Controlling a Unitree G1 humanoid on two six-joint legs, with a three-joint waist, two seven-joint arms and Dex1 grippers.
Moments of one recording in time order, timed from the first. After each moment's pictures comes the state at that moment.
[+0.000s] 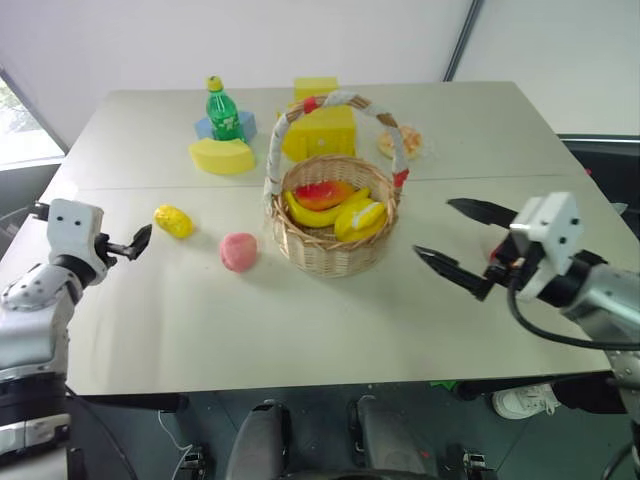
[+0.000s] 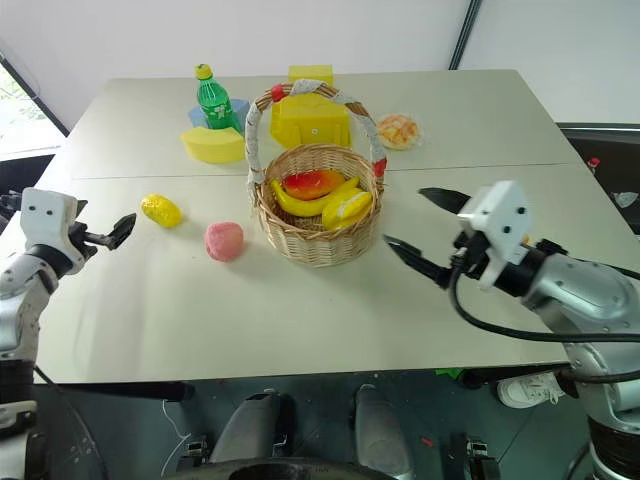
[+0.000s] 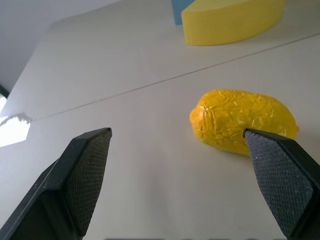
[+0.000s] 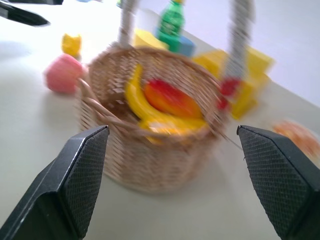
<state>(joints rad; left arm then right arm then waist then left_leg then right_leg) -0.29 0.64 0.34 0.09 -0.27 0.47 -0.40 -0.18 -0.79 -0.23 -0.69 0.64 0.58 0.66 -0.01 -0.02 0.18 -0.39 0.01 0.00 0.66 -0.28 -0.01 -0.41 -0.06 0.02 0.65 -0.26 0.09</state>
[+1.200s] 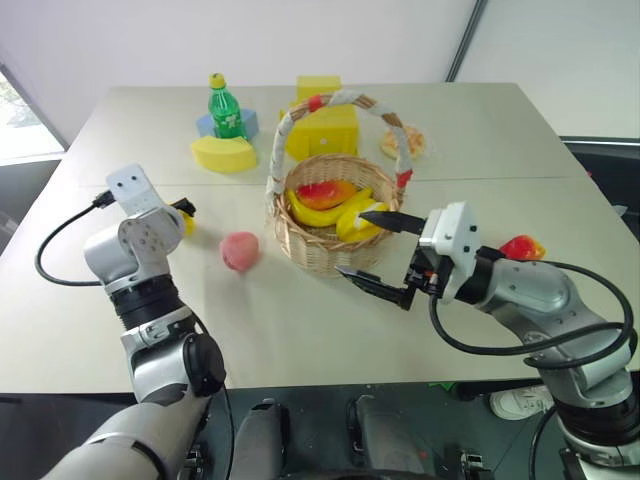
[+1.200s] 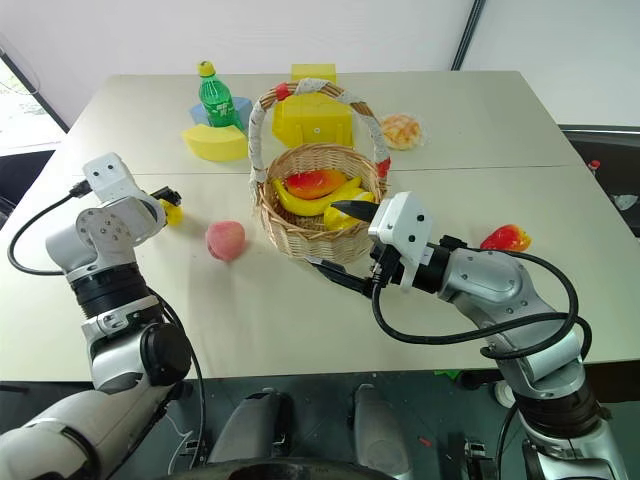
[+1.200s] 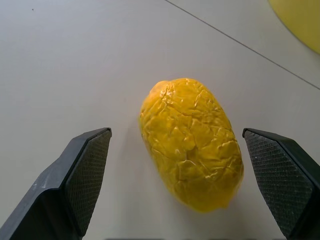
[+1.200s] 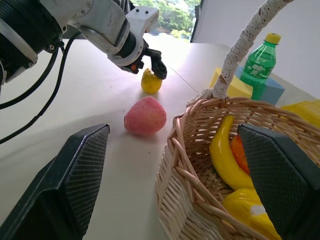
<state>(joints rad) -0.83 0.17 0.60 0.11 -0.23 1.19 0.41 -0.28 -0.64 0.04 -0.66 0.53 0.55 0.67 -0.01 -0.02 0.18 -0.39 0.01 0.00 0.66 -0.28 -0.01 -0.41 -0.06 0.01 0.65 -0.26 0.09</state>
